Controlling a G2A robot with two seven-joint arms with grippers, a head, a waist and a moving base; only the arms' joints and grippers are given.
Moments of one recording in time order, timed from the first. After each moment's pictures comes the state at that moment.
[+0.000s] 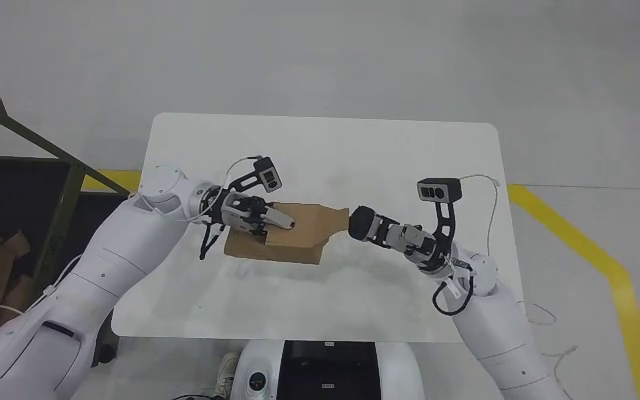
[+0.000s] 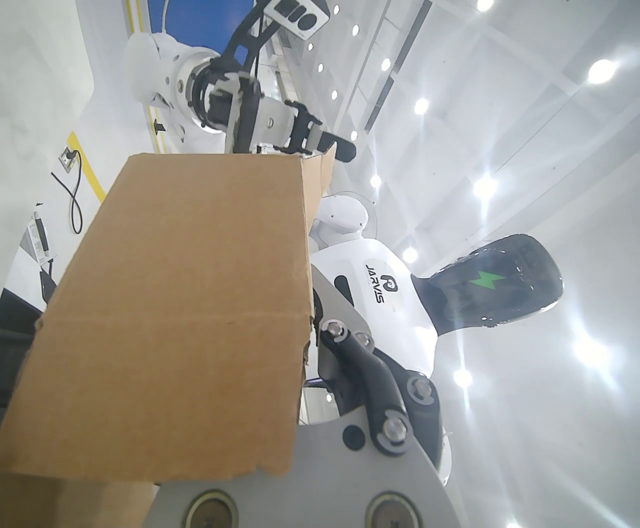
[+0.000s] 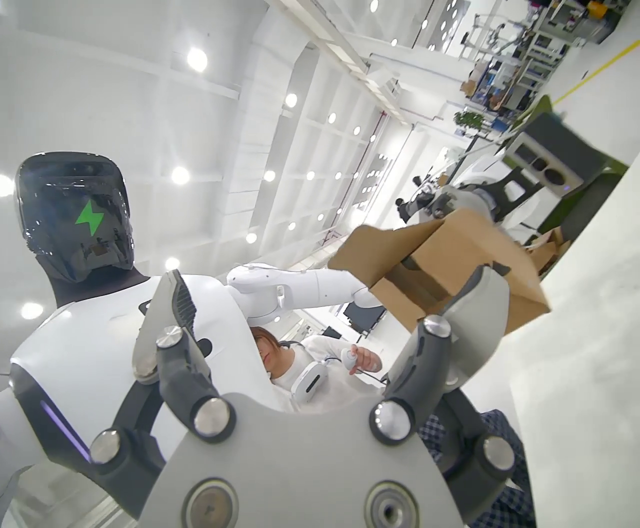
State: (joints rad) left arm 0.86 -0.85 -0.83 -1.34 -1.08 -0.06 -1.54; right arm -1.33 -1.24 1.20 -1.57 0.75 -0.70 1.10
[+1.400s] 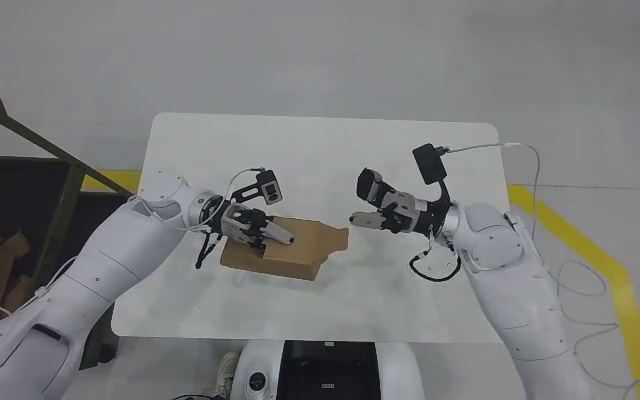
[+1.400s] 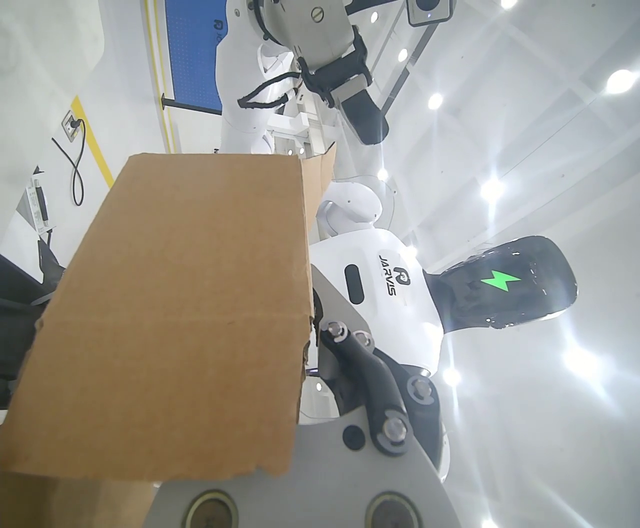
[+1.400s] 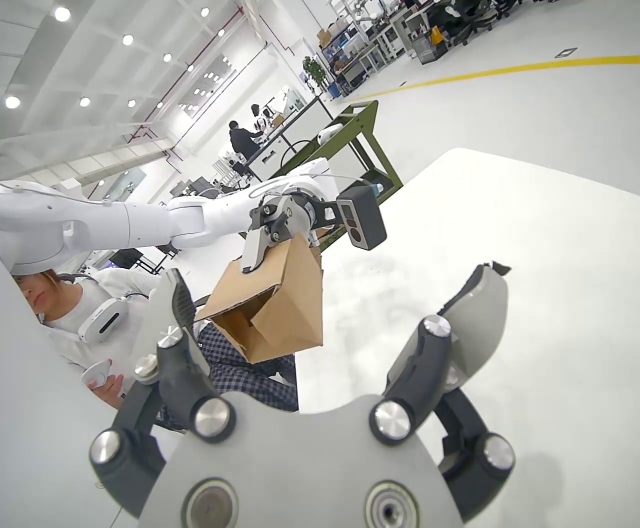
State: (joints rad) left arm 0.84 -0.80 -0.75 -1.37 -1.10 -0.06 -1.54; right arm -1.17 -1.22 1.23 -1.65 -0.05 -0.73 0.83
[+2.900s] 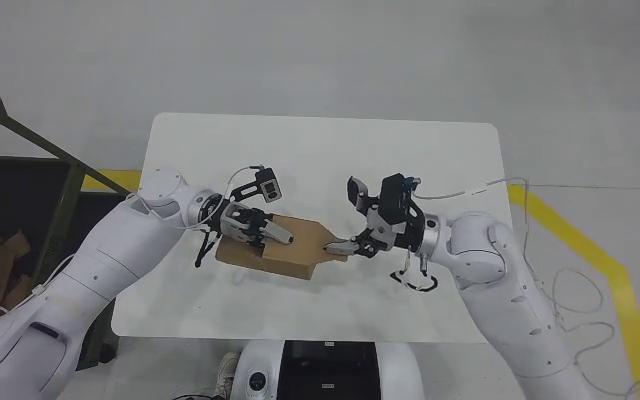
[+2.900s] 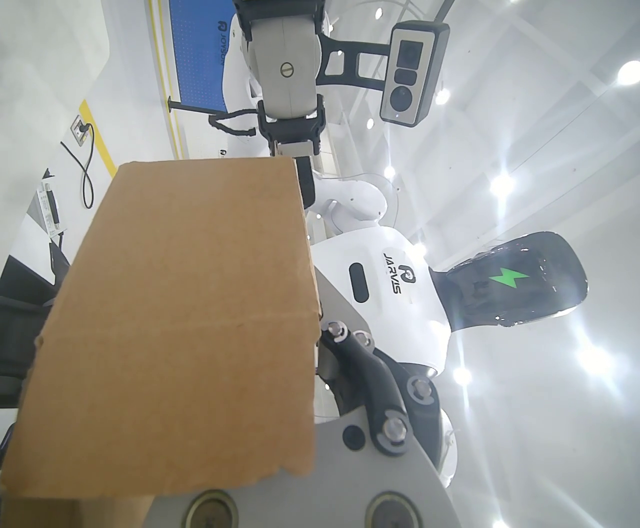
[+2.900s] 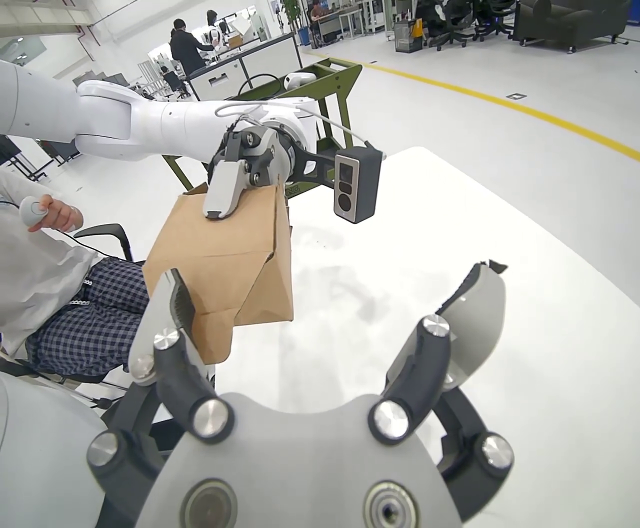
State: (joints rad) left arm 0.83 -0.79 -0.74 -1.38 -1.09 -0.08 -1.54; right arm -1.22 -1.19 1.14 -1.79 -0.64 -0.80 0.54
